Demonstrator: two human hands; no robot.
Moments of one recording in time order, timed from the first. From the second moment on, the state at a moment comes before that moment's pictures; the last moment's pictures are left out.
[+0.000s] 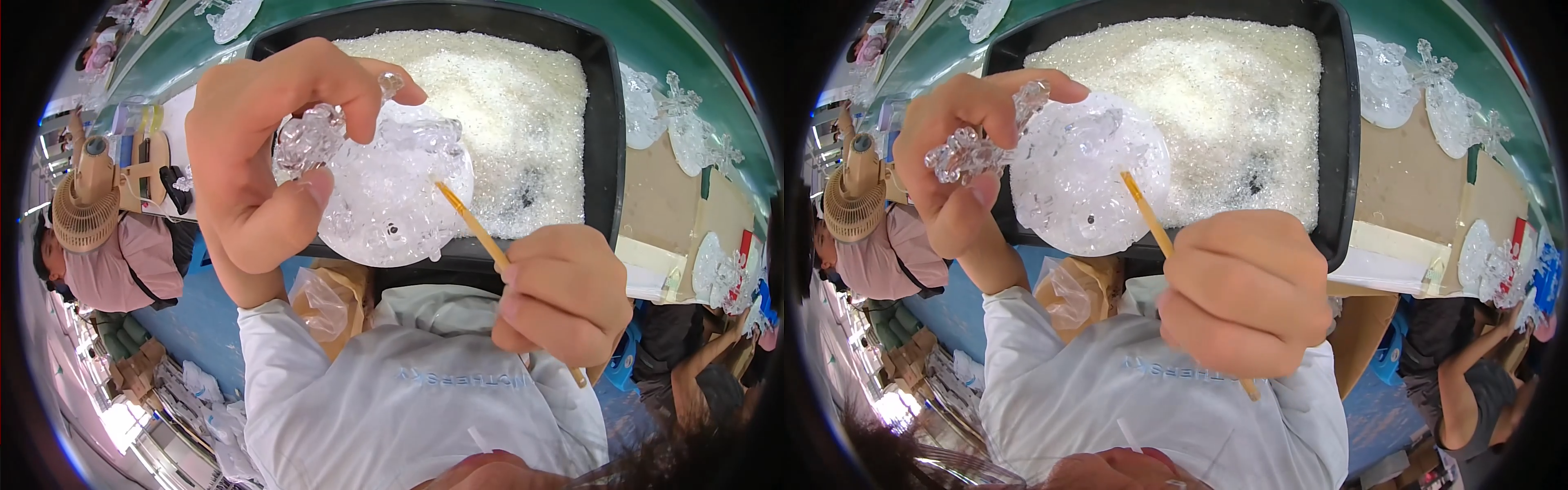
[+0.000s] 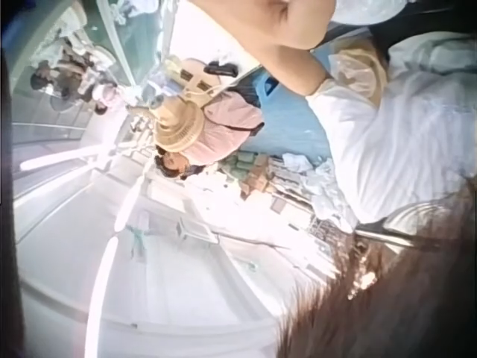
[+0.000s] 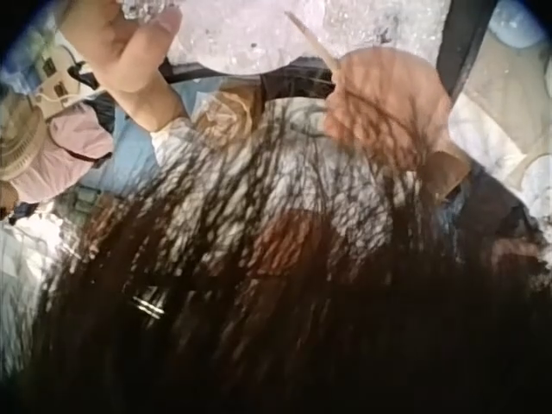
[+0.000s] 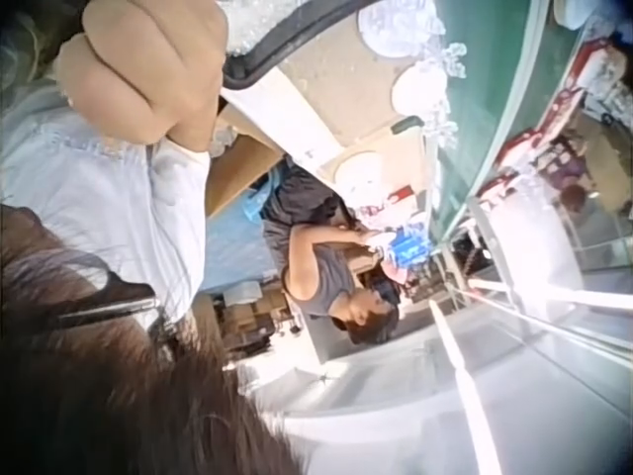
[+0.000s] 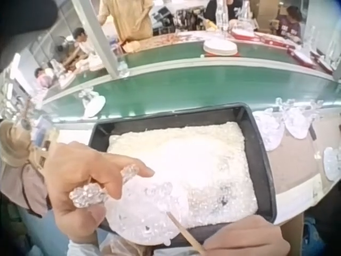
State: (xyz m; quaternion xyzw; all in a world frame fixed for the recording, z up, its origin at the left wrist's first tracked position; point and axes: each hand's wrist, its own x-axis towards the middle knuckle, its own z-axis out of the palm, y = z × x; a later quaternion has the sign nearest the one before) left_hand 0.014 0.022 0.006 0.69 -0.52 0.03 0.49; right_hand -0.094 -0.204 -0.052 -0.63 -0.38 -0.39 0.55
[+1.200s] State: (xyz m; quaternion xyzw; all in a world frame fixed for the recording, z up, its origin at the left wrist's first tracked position) left_hand 0.019 0.035 0.024 0.71 -0.54 -0.04 0.45; right_hand -0.093 -0.227 -0.053 -0.58 -0.41 -0.37 0.60
